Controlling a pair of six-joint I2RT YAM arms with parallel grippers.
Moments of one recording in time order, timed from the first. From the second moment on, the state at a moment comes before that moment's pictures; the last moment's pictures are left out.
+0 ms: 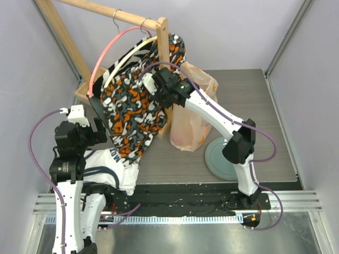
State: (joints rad) left arm 0.11 0.63 0.90 -0.70 0.05 -0.04; right arm 0.82 2.03 2.13 -0.92 0.12 -0.37
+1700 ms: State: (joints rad) left arm -0.61 1.62 1.80 -0.41 0.49 -0.59; right arm 0.34 1.80 1.90 -0.60 -0.15 -0.39
